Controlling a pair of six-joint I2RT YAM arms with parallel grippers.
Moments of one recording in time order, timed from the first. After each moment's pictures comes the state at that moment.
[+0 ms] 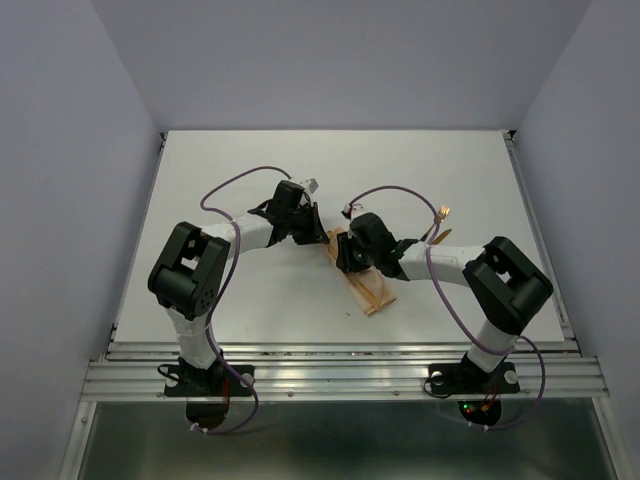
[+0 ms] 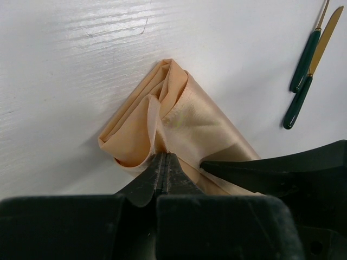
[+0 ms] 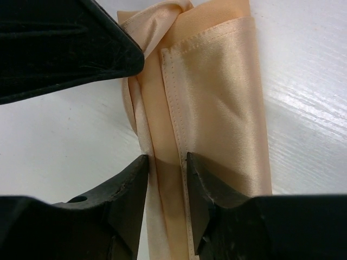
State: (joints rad) left arm -0.51 1.81 1.05 -0.05 0.34 -0.57; right arm 0.74 1.71 0.89 0.07 0.02 0.40
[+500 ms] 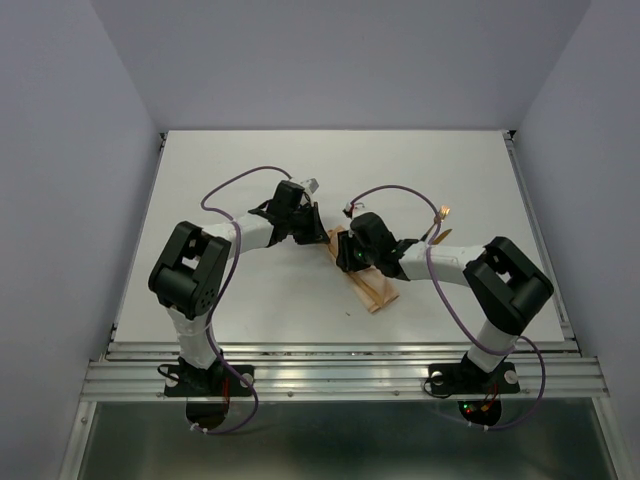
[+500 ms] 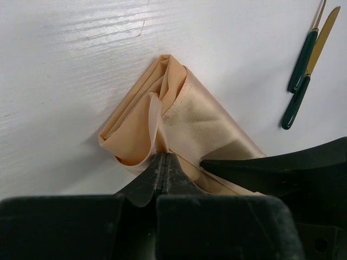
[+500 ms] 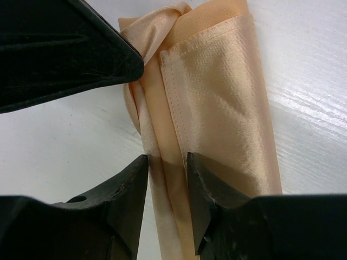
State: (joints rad) left arm -0.51 1.81 1.05 -0.04 0.35 -0.57; right arm 0.74 1.71 0.89 0.08 0.04 0.42
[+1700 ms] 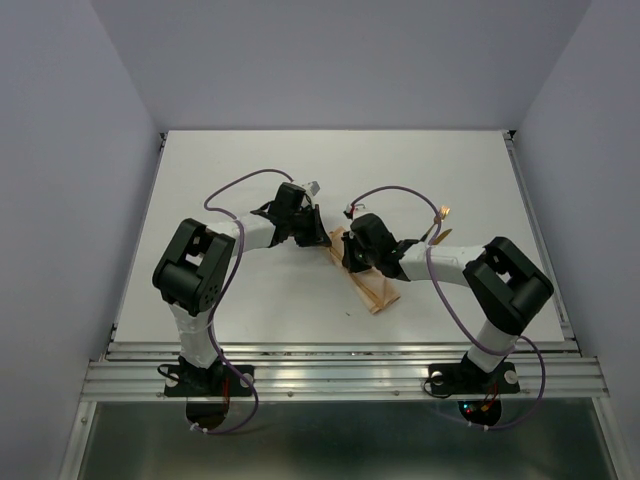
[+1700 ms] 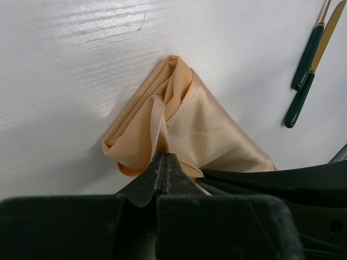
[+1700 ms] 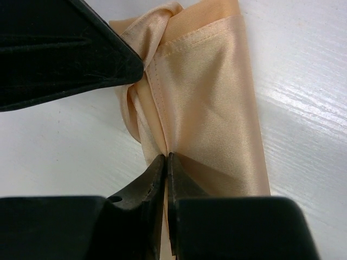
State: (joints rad) left arm -0.51 1.84 1.05 -0.02 0.37 -0.58; right arm 0.74 1.71 0.88 0.06 0.06 0.41
